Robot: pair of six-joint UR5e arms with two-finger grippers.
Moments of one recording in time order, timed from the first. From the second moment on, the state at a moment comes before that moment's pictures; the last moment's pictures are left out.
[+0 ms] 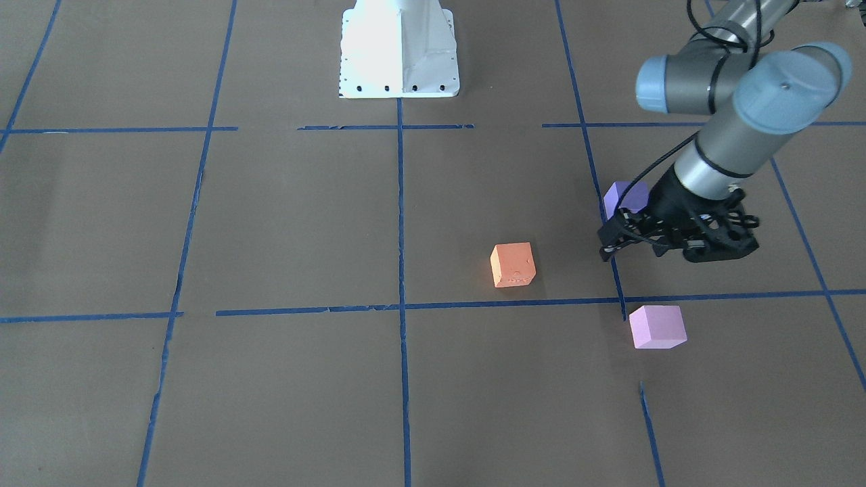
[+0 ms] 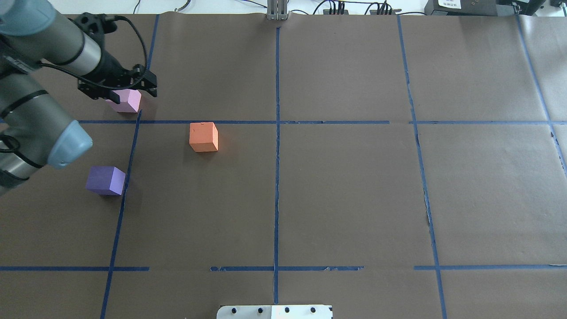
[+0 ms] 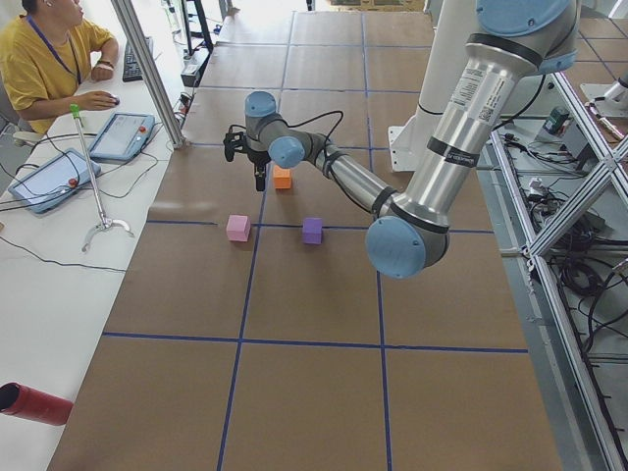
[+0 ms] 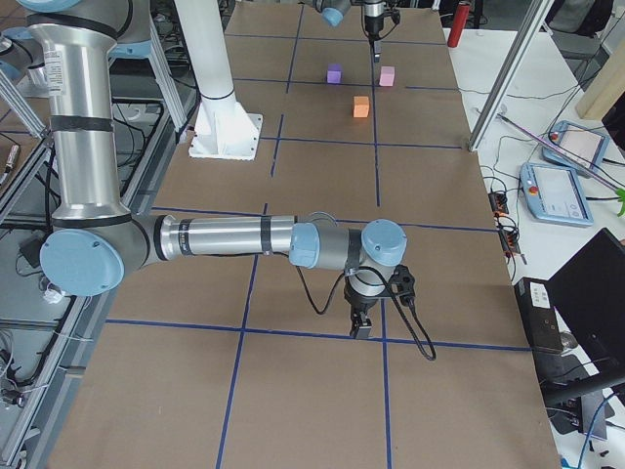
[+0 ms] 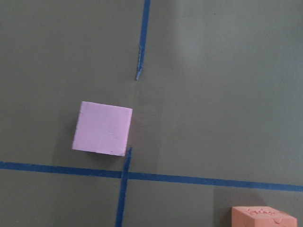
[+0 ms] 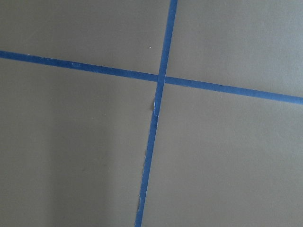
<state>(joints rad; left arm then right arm) -0.92 -2.04 -1.66 -1.80 -2.13 -1.08 1.53 -1.54 1.61 -1.72 2.29 -0.16</state>
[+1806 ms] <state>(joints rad) -0.68 -2.19 -1.45 -1.89 -1.97 -1.21 1.53 -1.54 1.61 -1.72 2.29 -0.16</state>
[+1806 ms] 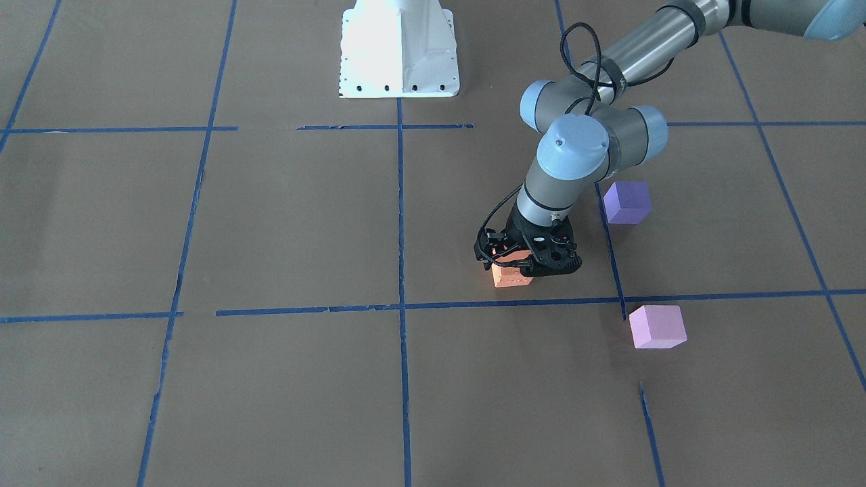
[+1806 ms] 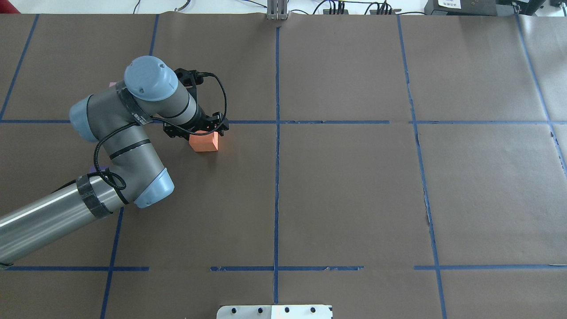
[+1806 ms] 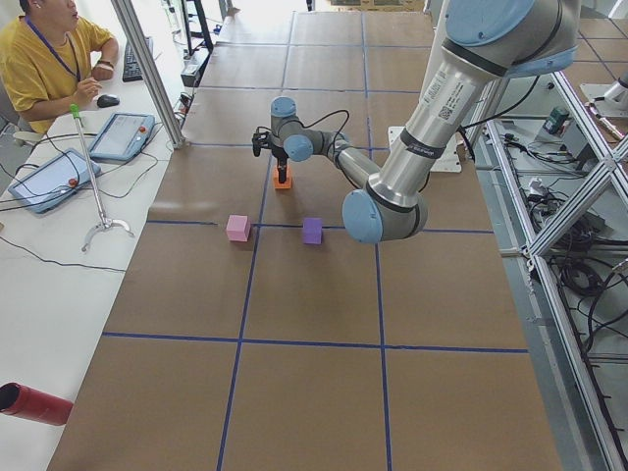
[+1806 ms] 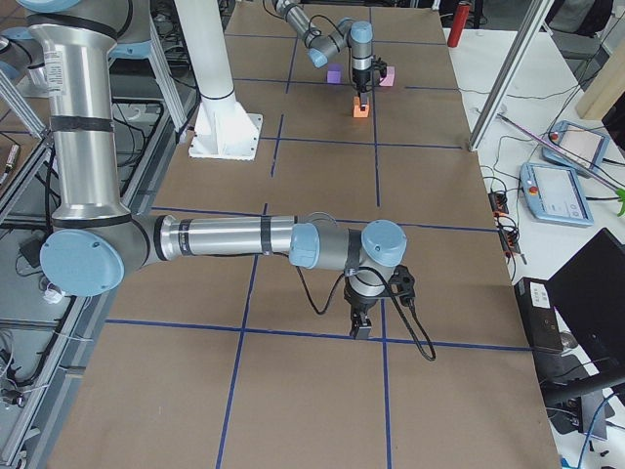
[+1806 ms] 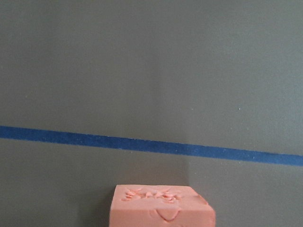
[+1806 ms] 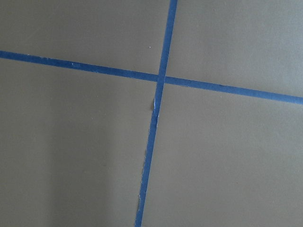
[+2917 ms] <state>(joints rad) -0.76 -2.06 -1.55 -1.87 -1.96 -1.12 1.53 -1.54 1.61 -1.72 2.29 -0.16</state>
